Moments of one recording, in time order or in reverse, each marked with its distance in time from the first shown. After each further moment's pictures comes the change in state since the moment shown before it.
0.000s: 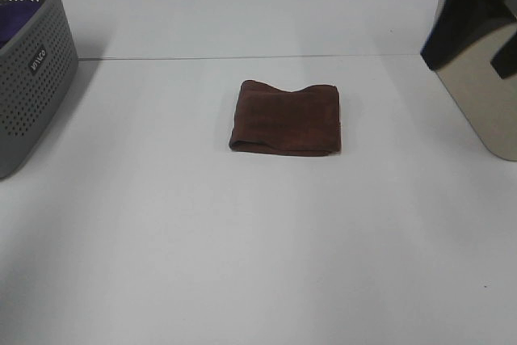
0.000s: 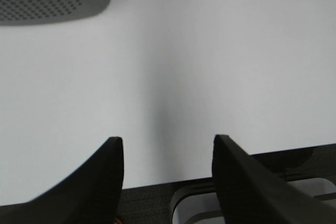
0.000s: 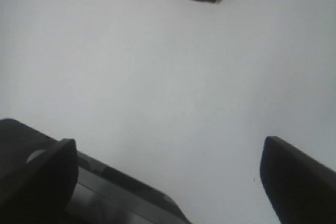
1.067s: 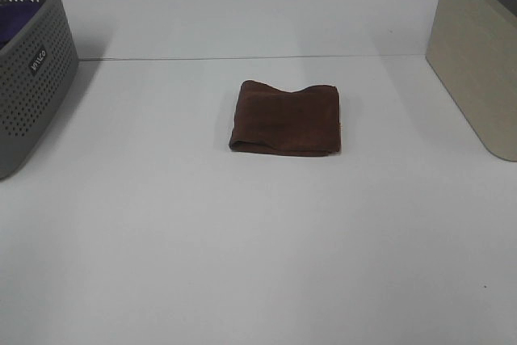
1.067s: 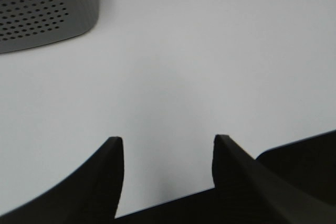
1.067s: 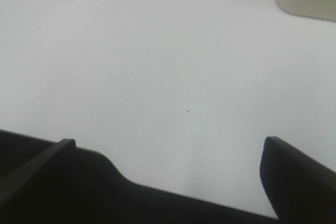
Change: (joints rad) left arm 0.000 -0.576 0.426 -0.051 -0.164 0.167; right arm 0.000 -1.198 0.755 -0.256 -0.121 0.123
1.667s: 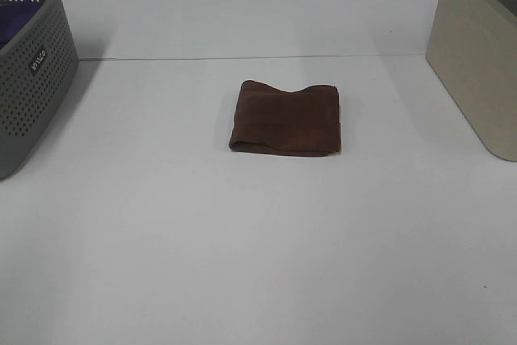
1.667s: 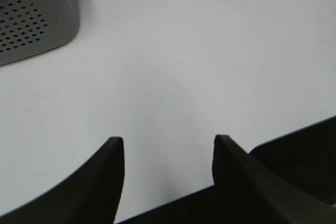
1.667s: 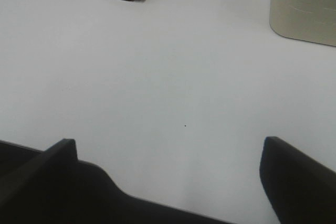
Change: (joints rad) left arm 0.000 0.000 0.001 -0.041 -0.005 0.076; right arm 0.000 -0.059 0.014 0.004 -0.025 -0.026
